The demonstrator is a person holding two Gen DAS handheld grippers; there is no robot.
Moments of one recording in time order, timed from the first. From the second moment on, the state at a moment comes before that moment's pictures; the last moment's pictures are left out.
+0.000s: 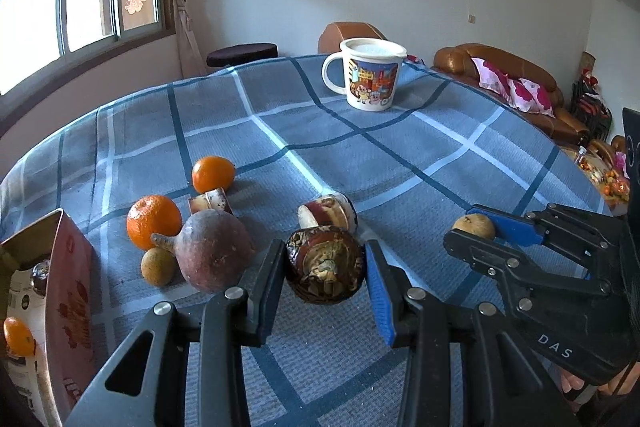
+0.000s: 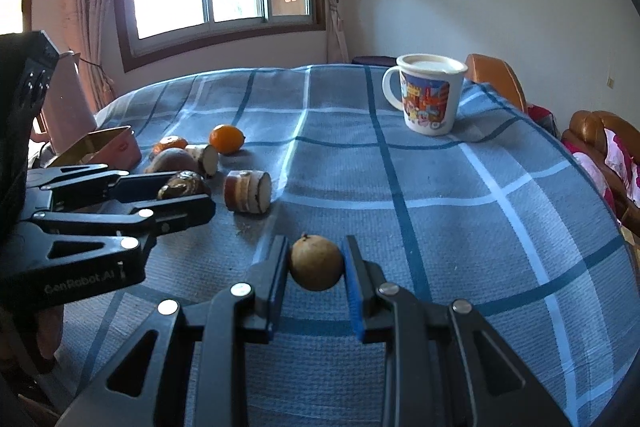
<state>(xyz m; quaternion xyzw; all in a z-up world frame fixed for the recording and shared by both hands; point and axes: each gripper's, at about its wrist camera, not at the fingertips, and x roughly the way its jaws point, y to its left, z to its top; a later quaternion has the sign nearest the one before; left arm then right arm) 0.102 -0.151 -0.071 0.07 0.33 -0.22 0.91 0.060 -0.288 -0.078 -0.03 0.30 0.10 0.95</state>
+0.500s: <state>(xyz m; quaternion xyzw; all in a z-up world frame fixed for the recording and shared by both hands) 0.091 -0.148 -0.062 0.07 0.30 -0.21 0.93 0.048 -0.287 -0.074 -0.04 0.27 0.11 0.96</state>
